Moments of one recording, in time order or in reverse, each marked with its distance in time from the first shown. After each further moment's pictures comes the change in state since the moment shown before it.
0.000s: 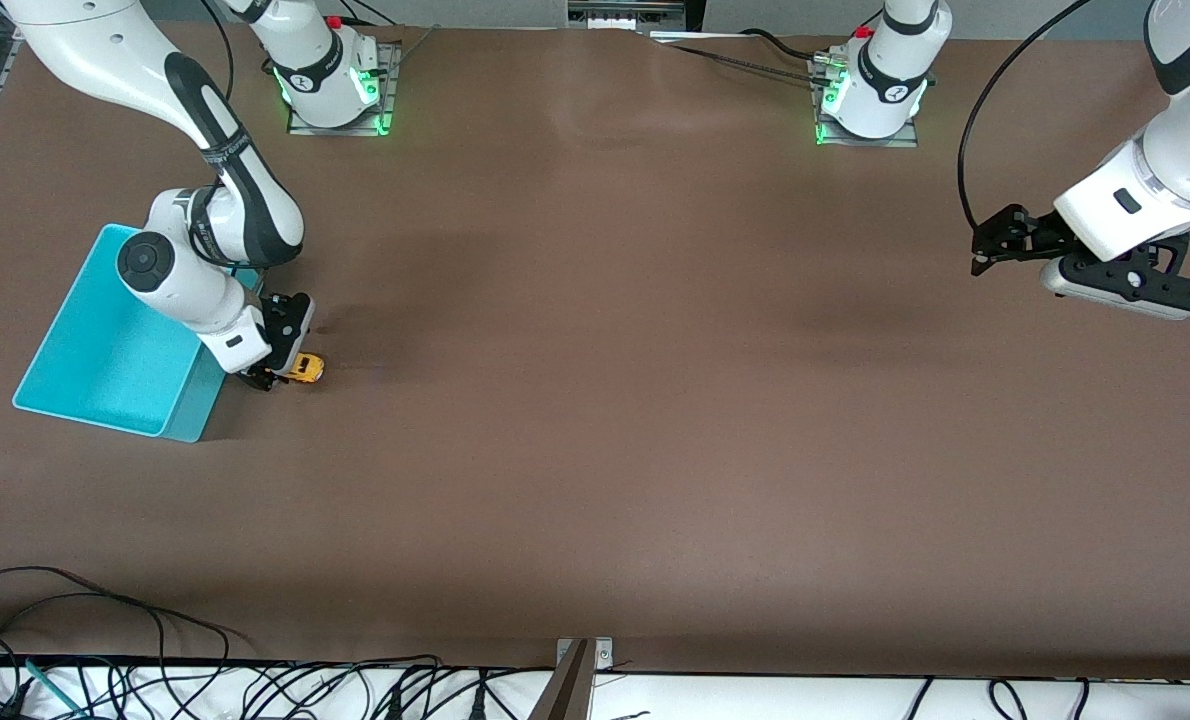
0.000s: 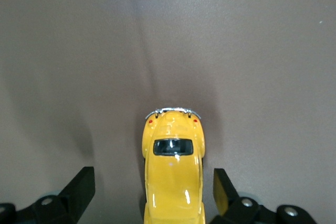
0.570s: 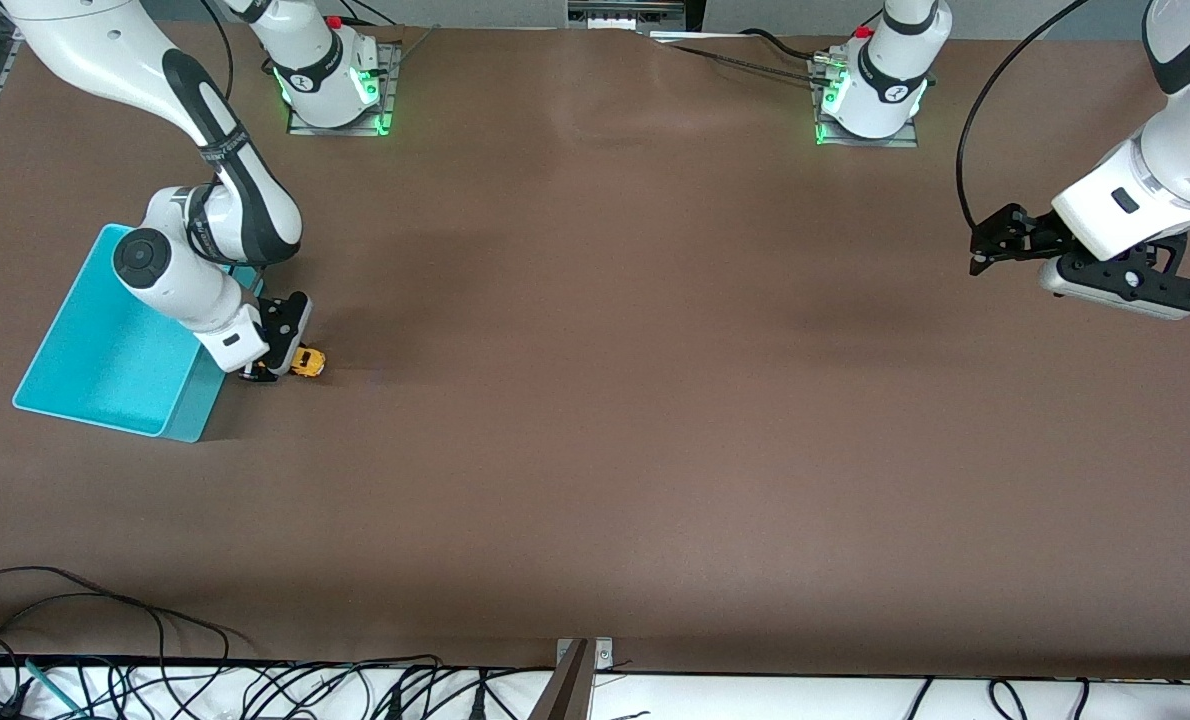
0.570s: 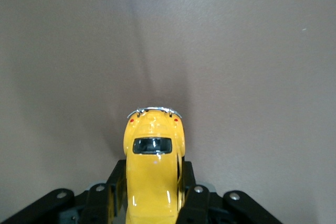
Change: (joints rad) left arm 0.000 0.000 -0.002 0.000 0.000 0.000 0.000; right arm 0.000 -0.026 0.002 0.001 -0.004 -0.002 -0.017
